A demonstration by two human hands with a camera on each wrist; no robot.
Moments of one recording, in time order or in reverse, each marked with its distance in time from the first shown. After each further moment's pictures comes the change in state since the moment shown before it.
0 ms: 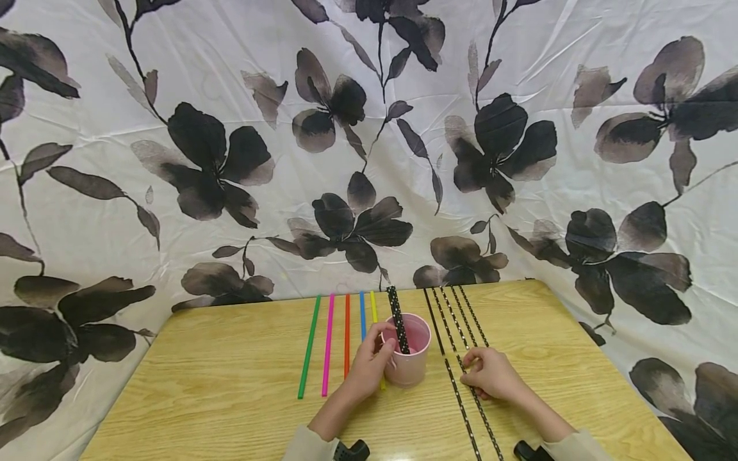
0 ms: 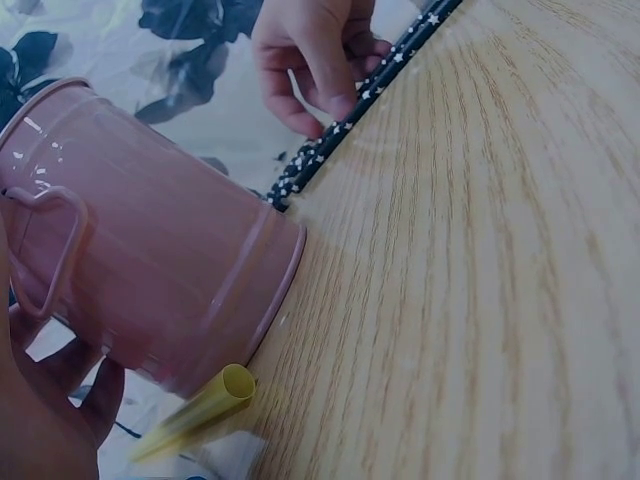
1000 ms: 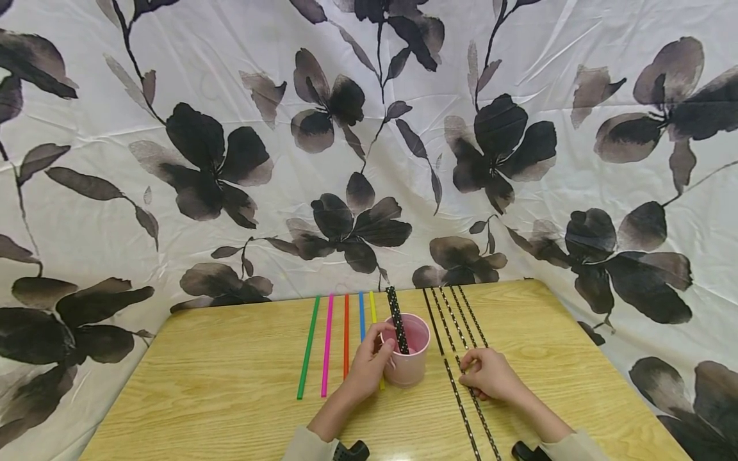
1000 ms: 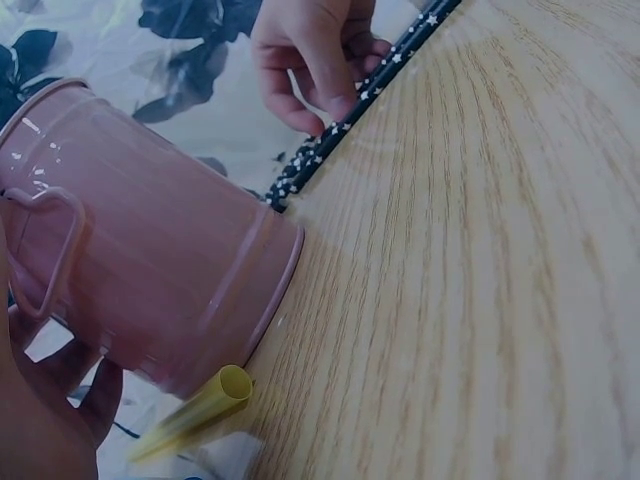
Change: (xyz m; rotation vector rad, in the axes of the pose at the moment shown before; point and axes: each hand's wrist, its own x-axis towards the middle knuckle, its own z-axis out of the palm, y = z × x) left_hand 0.000 0.005 0.001 -0.018 0.014 -0.011; right_hand 0.001 0.000 0.001 0.010 0.006 -0.011
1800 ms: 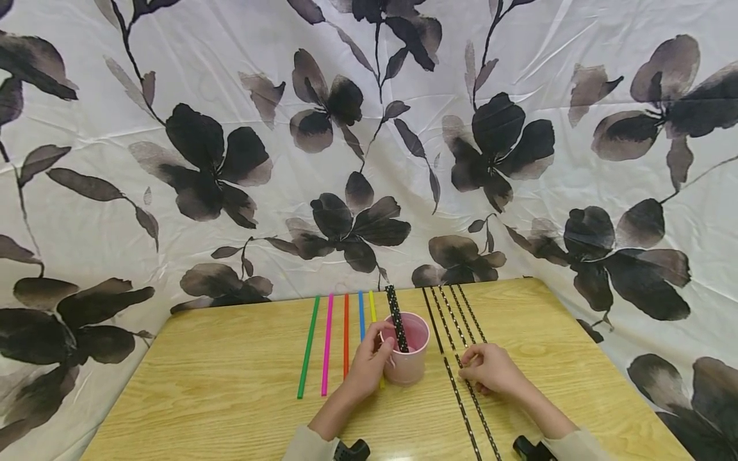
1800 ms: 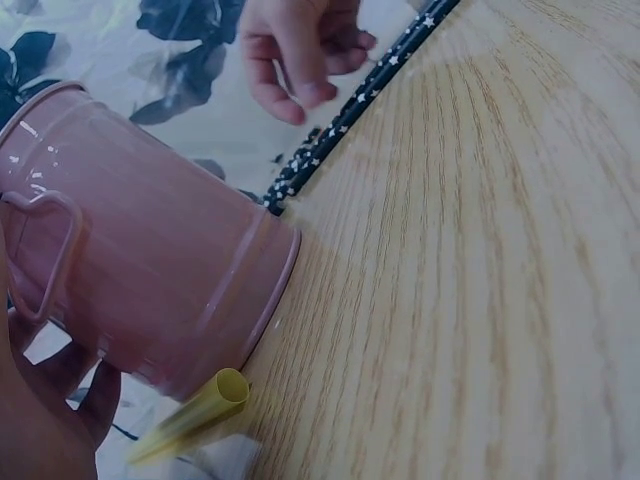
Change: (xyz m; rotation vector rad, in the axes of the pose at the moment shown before) left_hand 0.000 -0.001 0.000 0.010 -0.001 0.001; right_hand -0.004 -0.015 -0.010 0.049 -0.004 0.009
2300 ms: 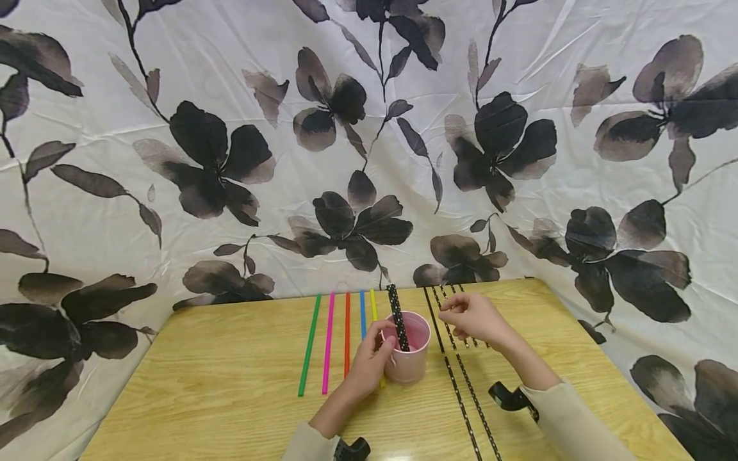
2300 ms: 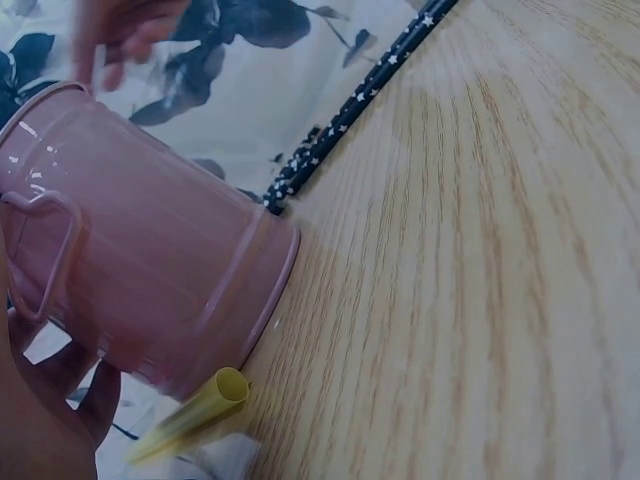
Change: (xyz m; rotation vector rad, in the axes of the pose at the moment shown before) left_hand -0.003 0.002 0.001 -0.007 0.015 0.027; right_hand 0.037 -0.090 -0.019 0.003 0.065 -0.063
